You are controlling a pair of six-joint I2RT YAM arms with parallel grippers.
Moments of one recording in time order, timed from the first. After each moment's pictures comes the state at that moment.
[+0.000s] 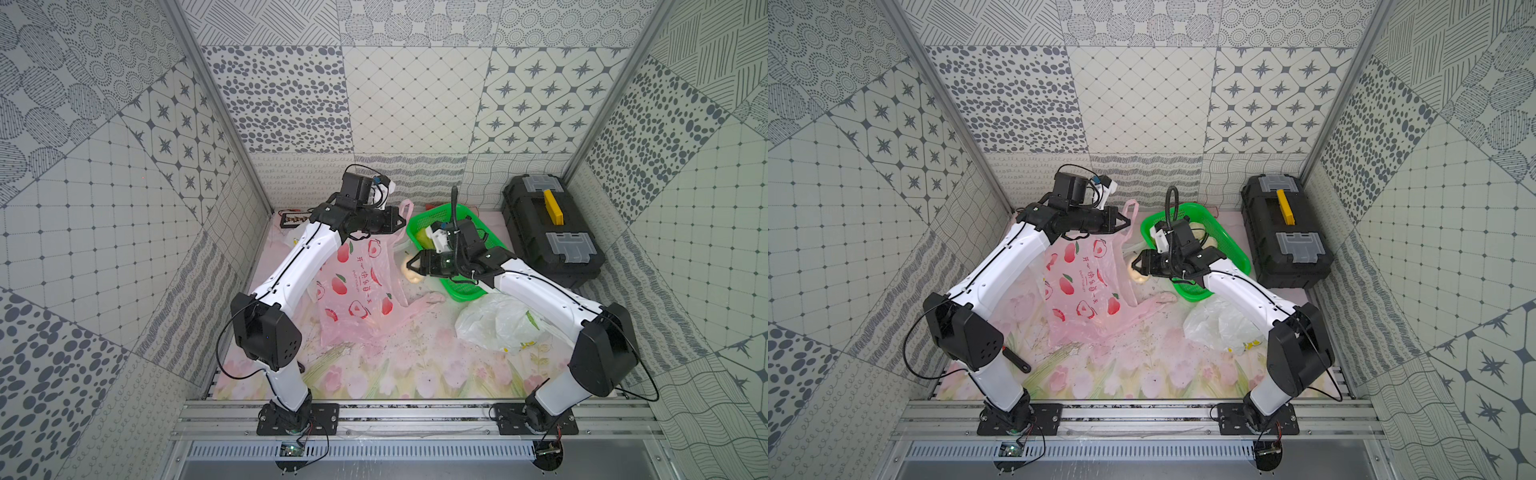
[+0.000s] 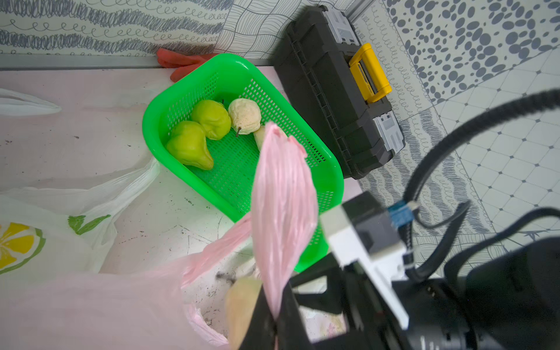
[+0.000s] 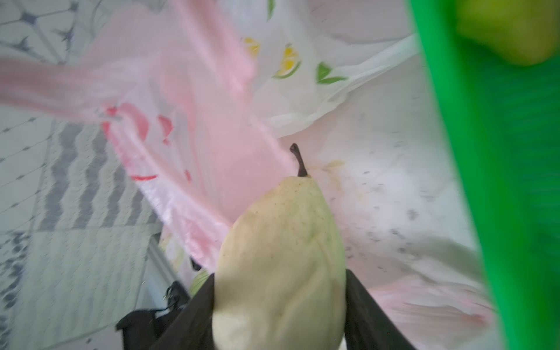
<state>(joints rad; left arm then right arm) -0.44 1.76 1.83 -0.73 0.52 -0.35 0.63 1.62 1.28 -0.36 -0.40 0.61</state>
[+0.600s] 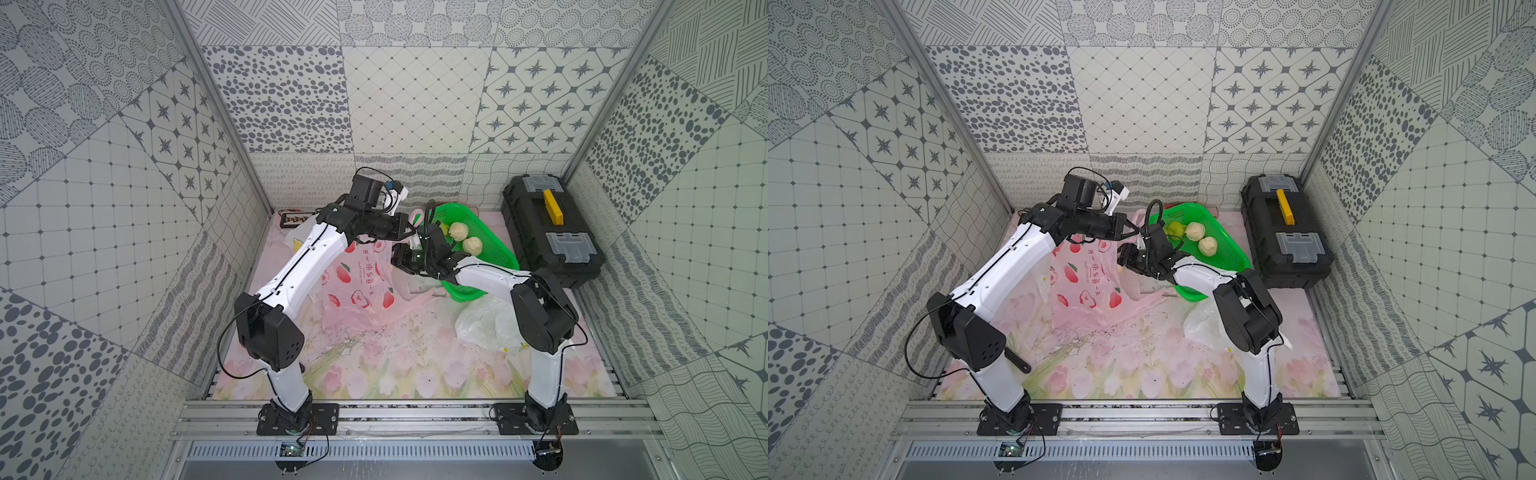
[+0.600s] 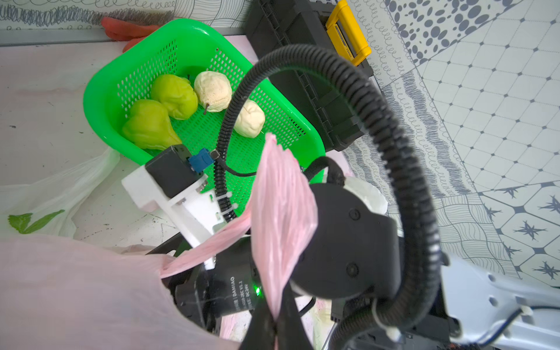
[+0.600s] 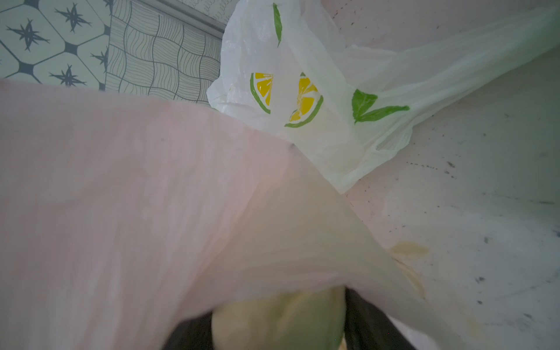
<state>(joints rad) -0.50 1.76 1.85 -0.79 0.55 -0.31 0.66 1.97 1.41 0.00 -0.39 0.90</state>
